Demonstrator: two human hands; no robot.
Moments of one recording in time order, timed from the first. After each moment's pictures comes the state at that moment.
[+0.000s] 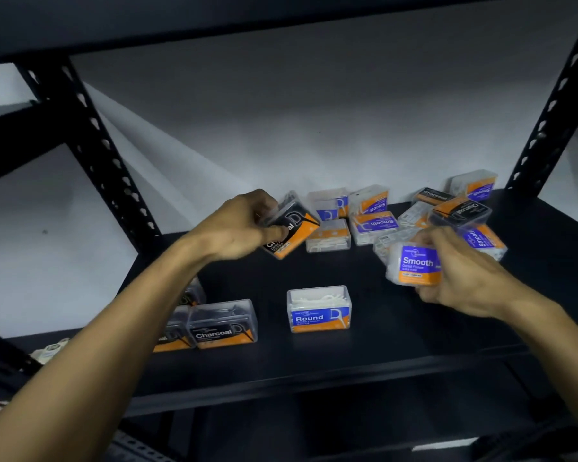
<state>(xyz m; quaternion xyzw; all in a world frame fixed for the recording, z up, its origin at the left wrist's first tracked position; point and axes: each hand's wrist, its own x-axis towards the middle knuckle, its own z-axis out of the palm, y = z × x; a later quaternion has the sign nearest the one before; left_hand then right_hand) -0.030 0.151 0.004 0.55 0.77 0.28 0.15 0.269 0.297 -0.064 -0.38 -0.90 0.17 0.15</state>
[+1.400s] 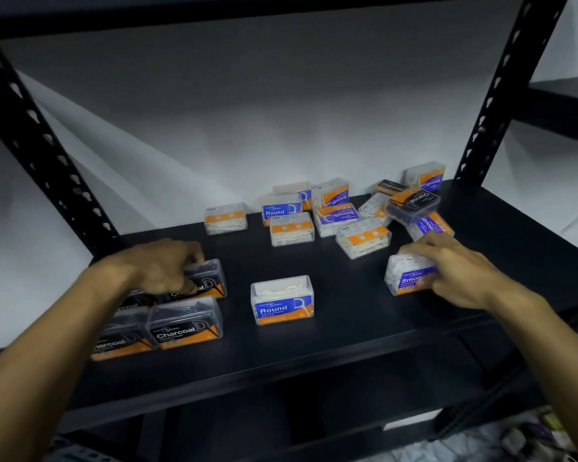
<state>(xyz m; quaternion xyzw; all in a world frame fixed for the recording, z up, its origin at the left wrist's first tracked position) -0.079 0.118 -0.030 0.56 0.81 -0.09 0.14 0.319 0.310 -0.076 -0.42 -0.89 0.16 0.07</state>
